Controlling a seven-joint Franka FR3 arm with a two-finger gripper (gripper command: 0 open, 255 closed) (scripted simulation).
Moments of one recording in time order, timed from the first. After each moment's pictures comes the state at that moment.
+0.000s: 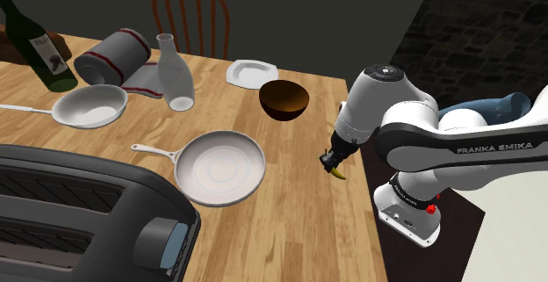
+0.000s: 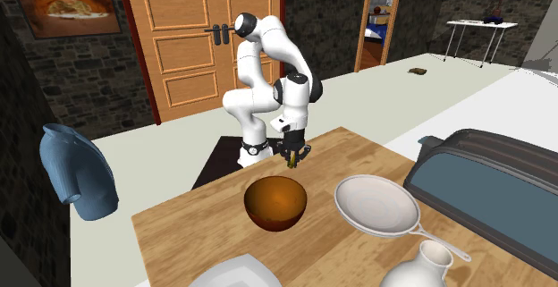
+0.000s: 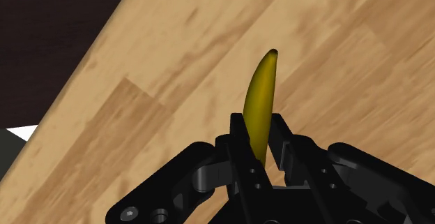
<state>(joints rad) 0.24 -0.85 0.63 -3.01 0.53 2.19 0.51</state>
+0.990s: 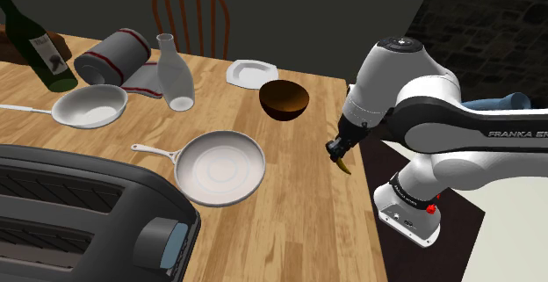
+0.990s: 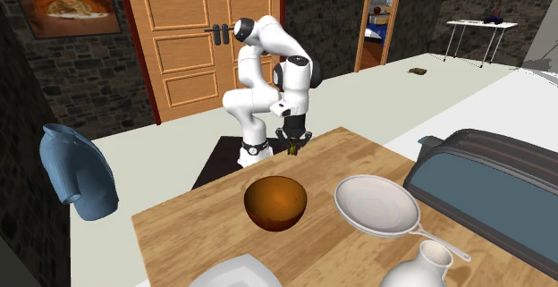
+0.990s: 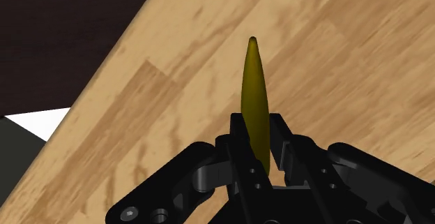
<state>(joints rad) 0.22 -0.97 0.55 -2.92 0.45 1.99 0.51</state>
